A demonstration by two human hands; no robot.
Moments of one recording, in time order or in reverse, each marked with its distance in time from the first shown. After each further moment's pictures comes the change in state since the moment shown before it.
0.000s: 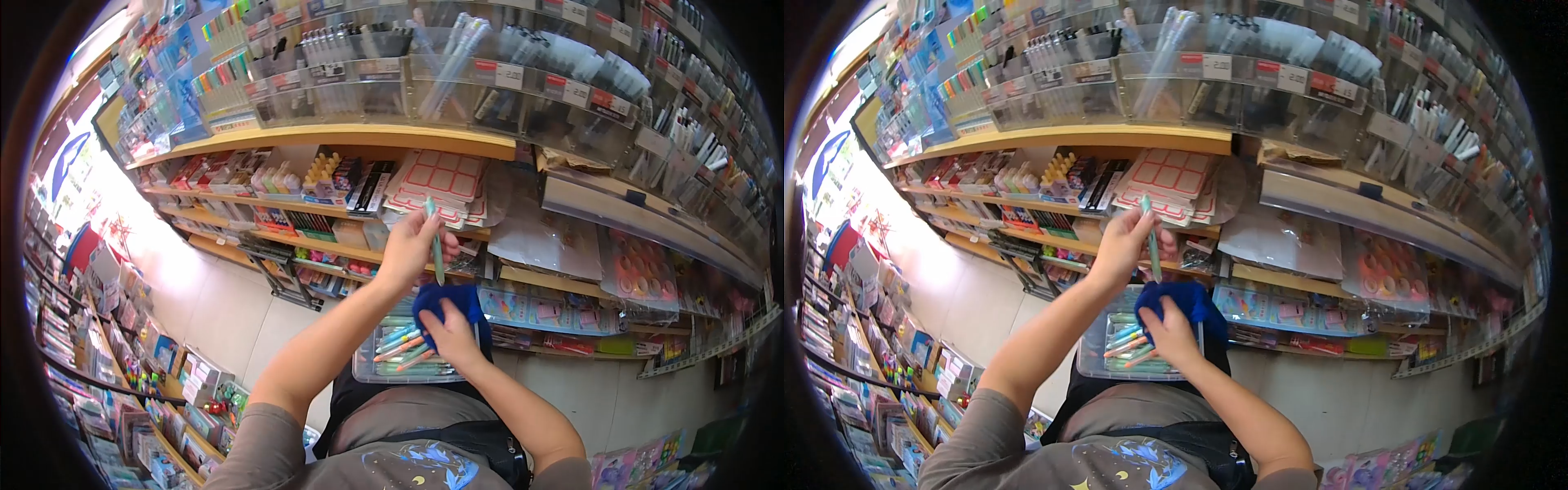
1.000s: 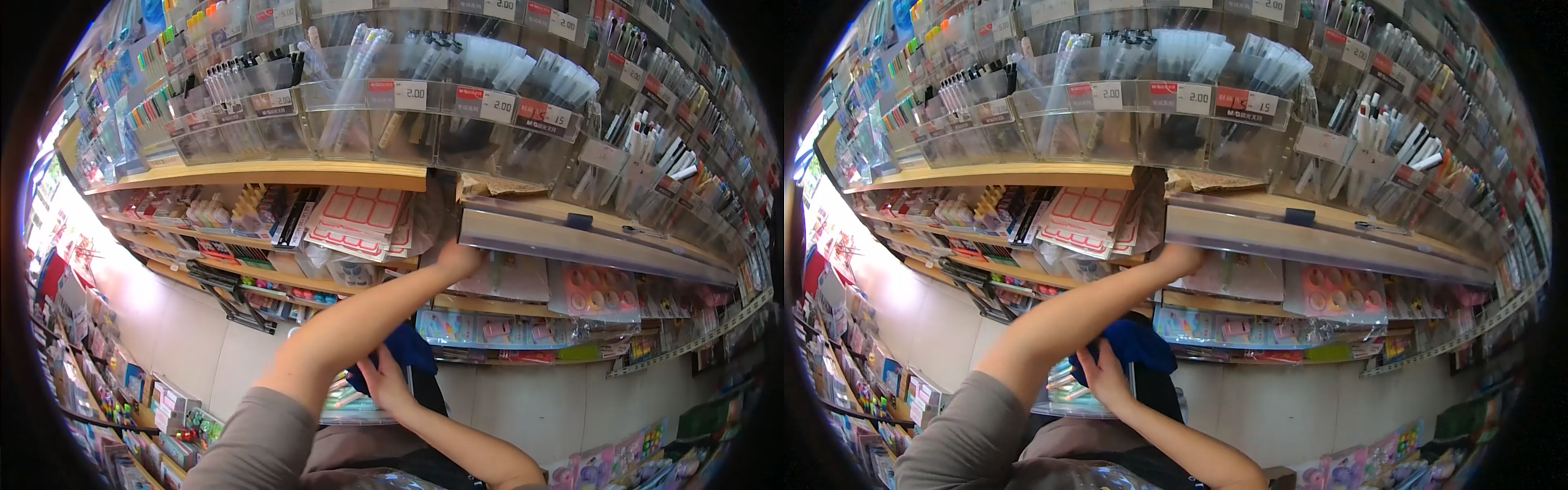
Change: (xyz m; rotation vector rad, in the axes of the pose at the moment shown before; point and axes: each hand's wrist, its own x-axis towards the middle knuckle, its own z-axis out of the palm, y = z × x) left_hand 0.148 -0.118 0.141 0.979 -0.143 0.257; right_hand -0.012 0.005 -0.004 0.108 0.095 0.017
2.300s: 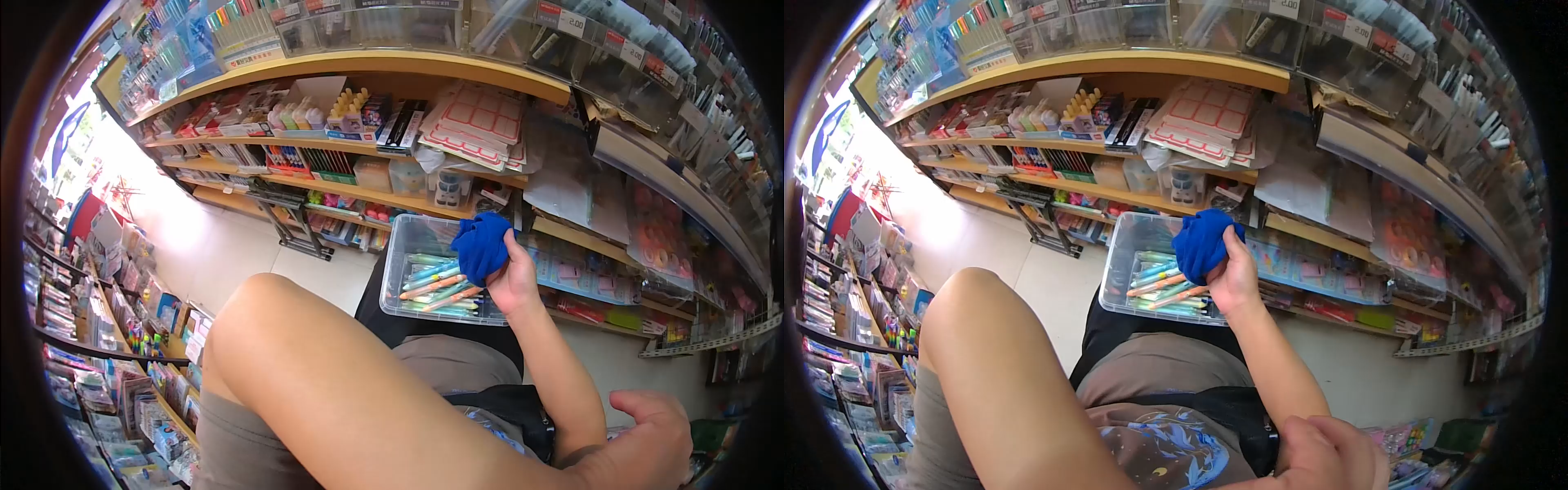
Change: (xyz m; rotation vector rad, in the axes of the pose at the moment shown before) left_hand -0.303 0.219 -0.246 0.544 -0.412 0.716; right_hand 0.024 -0.023 -0.009 0.928 -0.054 0.326
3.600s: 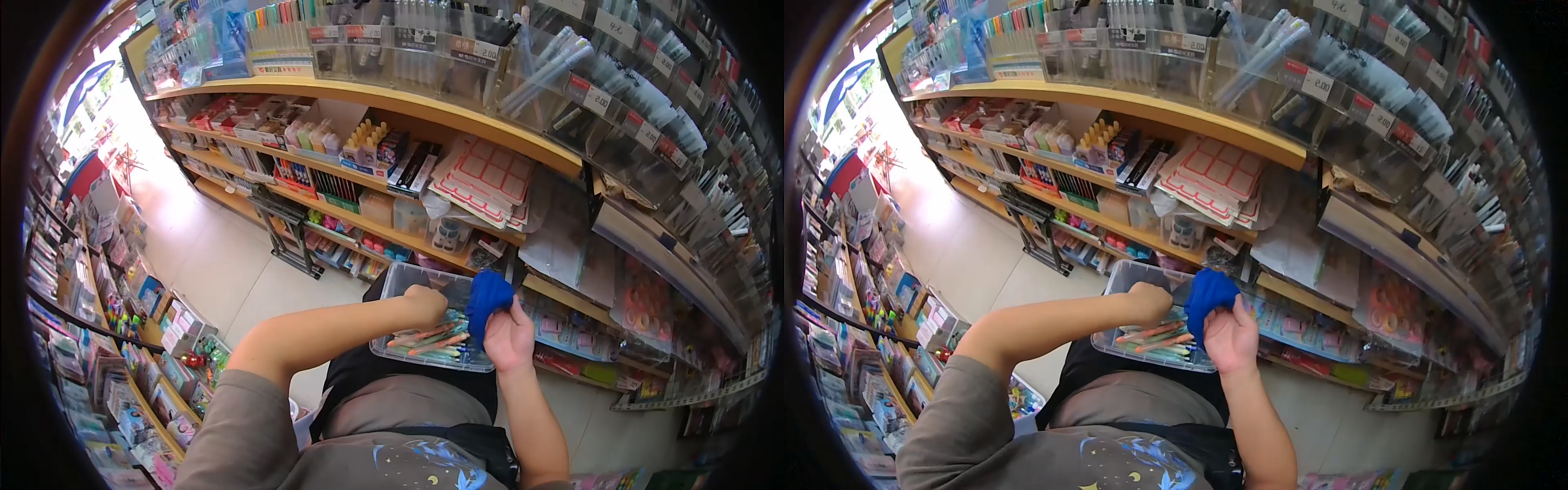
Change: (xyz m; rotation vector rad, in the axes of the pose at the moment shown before) left_hand -0.026 -0.205 0.246 -0.199 -0.616 -0.706; right_hand -0.013 -0.021 -0.010 0.276 -0.066 0.101
